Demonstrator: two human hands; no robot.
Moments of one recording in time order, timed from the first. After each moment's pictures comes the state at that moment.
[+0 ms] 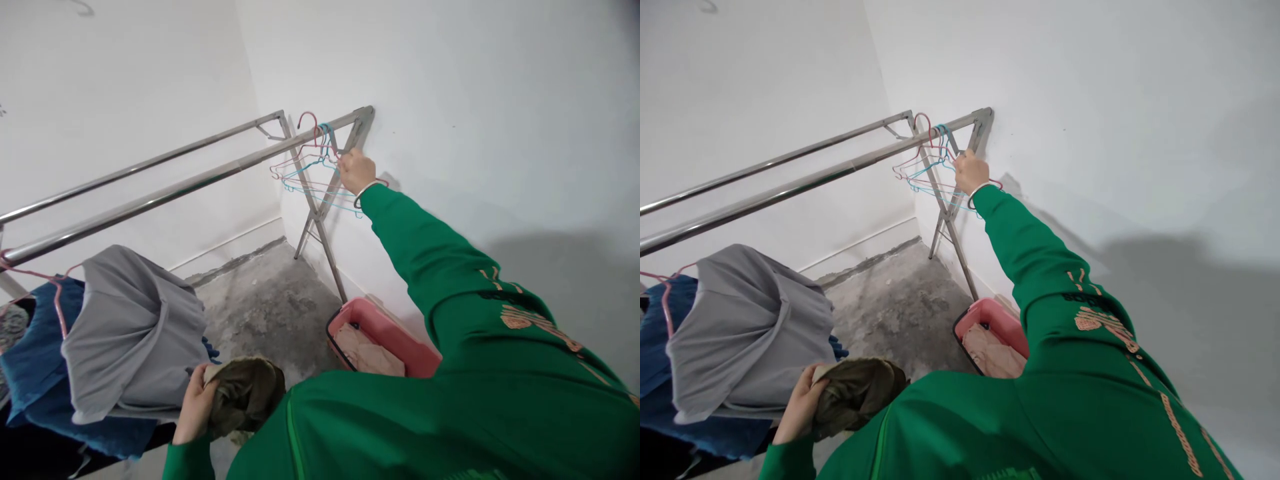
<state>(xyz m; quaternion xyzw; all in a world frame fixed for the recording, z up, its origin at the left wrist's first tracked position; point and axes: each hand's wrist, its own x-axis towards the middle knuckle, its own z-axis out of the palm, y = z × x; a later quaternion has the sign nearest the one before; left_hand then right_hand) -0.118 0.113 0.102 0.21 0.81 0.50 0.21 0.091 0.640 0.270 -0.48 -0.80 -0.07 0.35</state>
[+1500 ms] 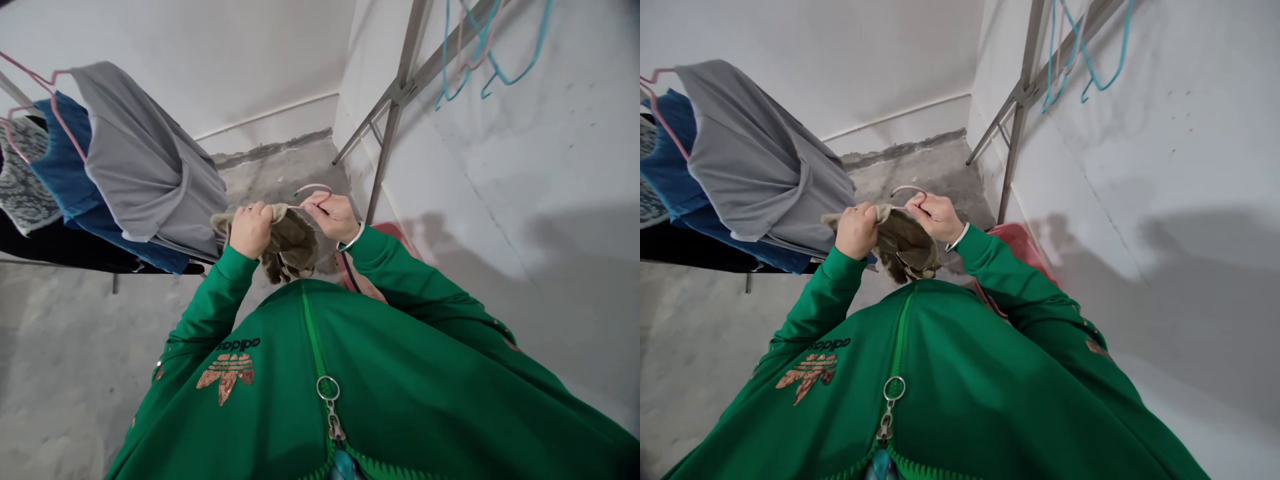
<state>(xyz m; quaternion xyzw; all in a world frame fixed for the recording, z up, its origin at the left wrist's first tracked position) -0.070 0.192 0.154 0.55 0.83 0.01 -0.04 0.056 0.347 0.105 -0.04 -0.84 0.41 0.36</state>
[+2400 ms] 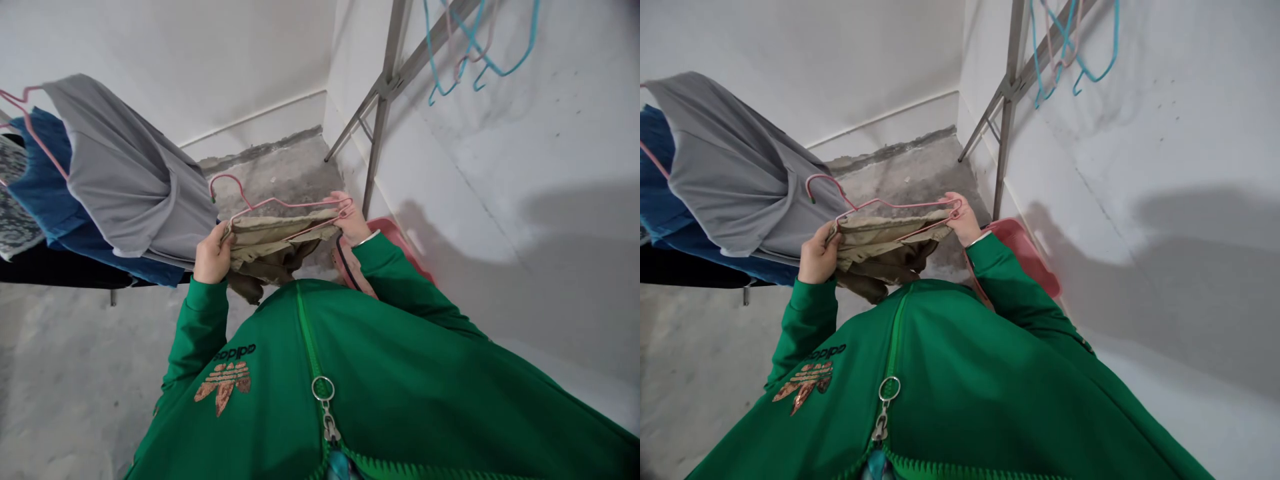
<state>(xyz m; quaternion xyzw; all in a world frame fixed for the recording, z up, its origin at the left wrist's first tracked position) -0.106 0.133 0.145 0.43 0.86 0.27 0.03 0.077 0.389 -0.007 -0.26 -0.65 0.63 0.34</state>
